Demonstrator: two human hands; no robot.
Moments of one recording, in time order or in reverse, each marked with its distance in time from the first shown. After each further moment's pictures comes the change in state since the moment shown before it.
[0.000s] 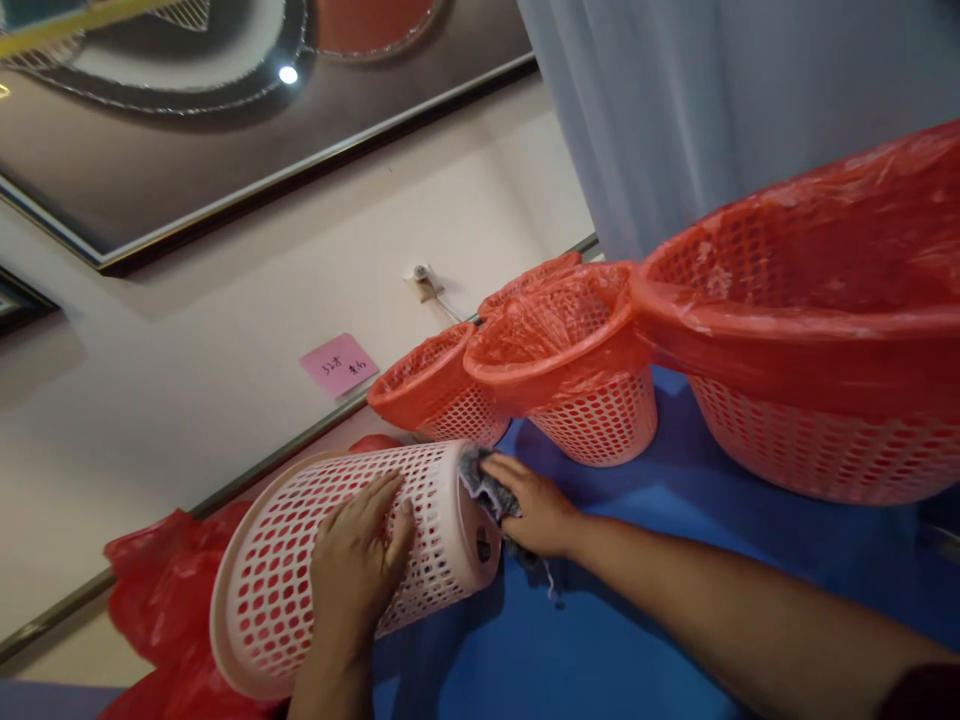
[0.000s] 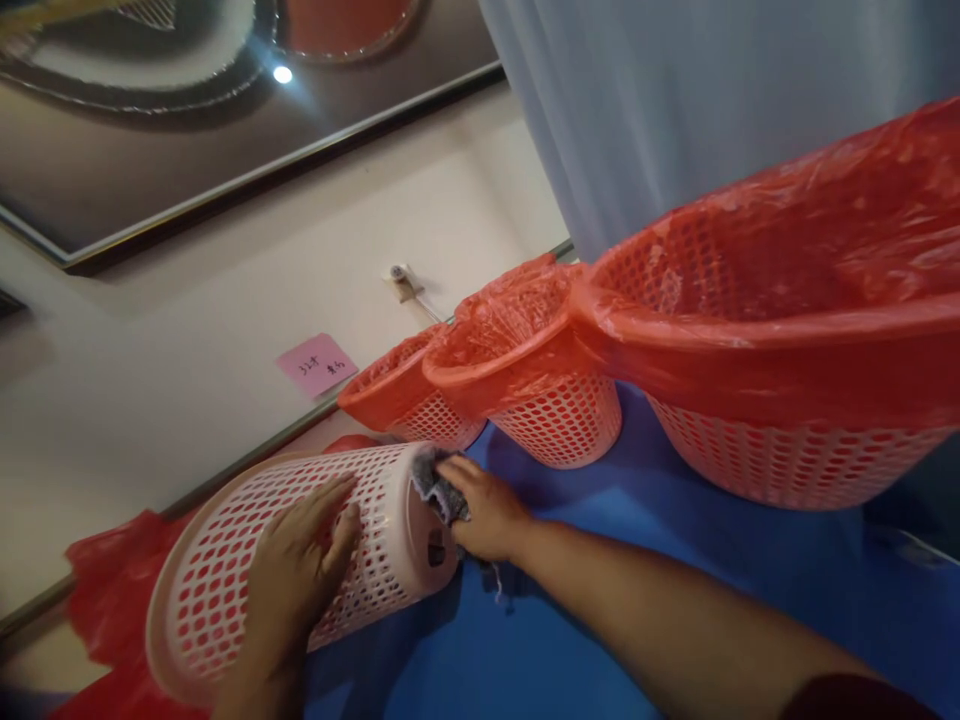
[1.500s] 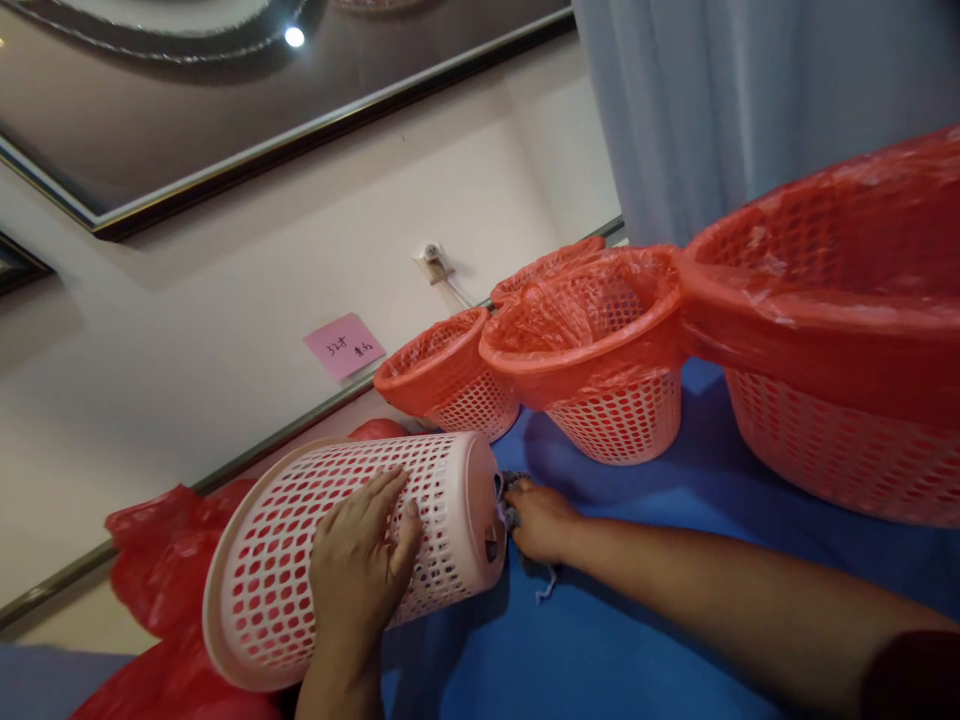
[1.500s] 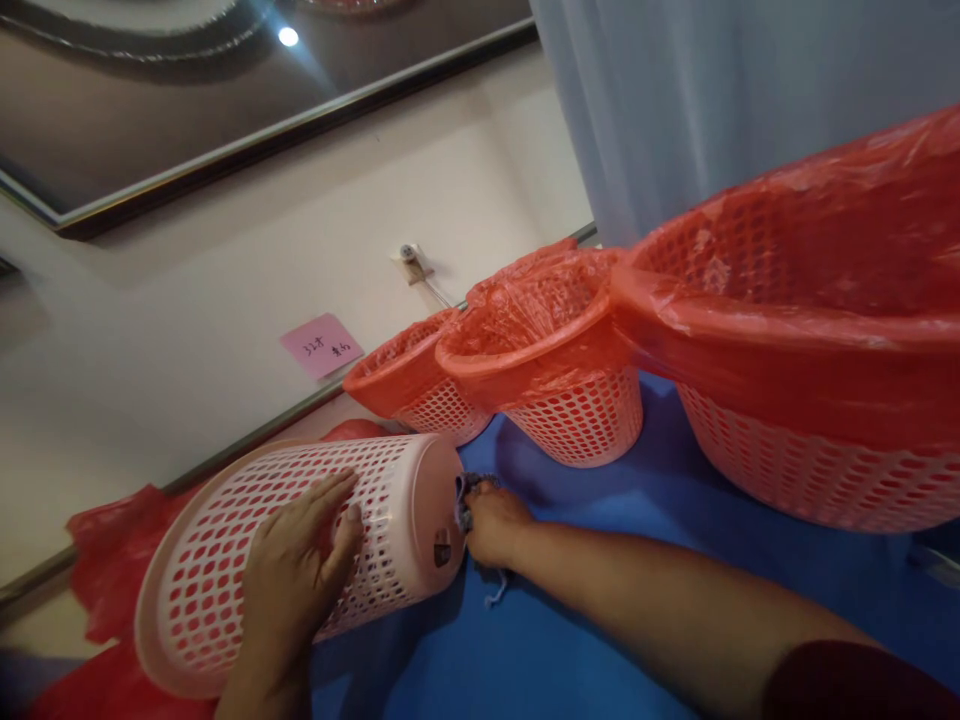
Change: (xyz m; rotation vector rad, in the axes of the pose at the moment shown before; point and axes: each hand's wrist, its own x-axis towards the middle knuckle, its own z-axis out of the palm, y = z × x) left_hand -0.011 0.003 -0.003 0.039 0.069 0.078; right_hand 0.009 -0.004 0.018 -0.275 -0.312 0.360
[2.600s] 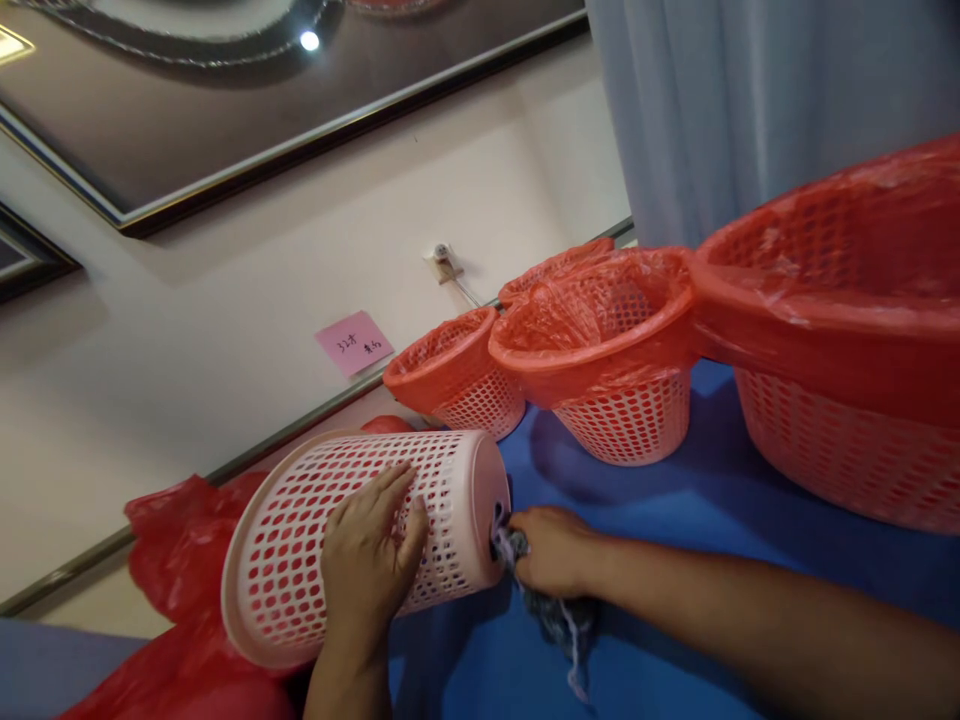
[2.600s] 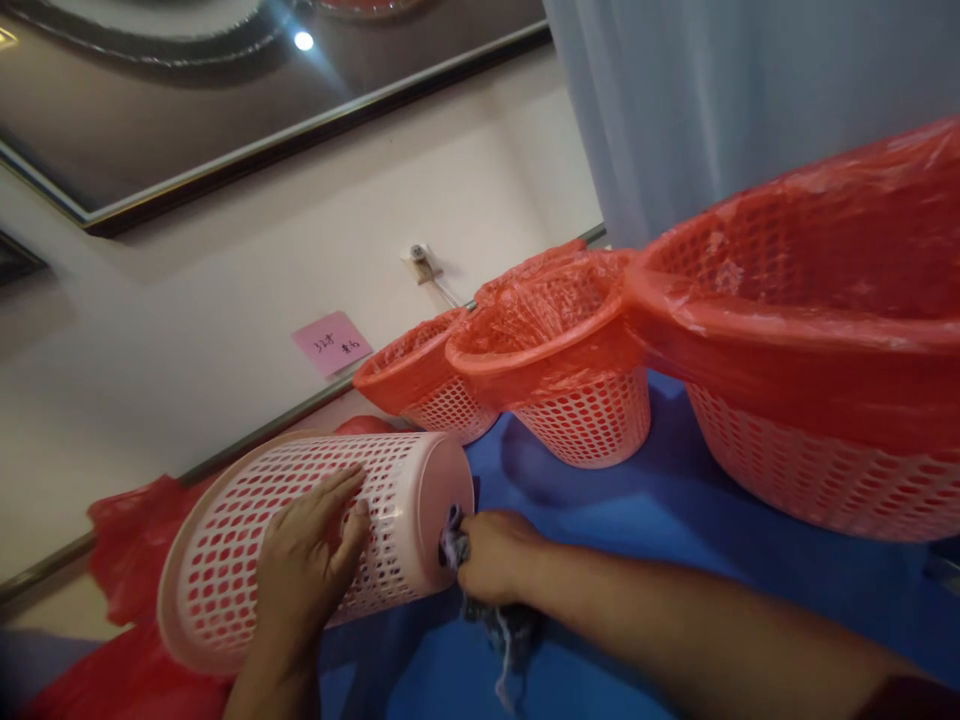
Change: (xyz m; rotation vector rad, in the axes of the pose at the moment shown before) left_hand -0.005 -0.002 0.003 -0.070 -0.028 -0.072; right_hand -0.041 -0.023 -0.012 -0.037 -0.150 0.039
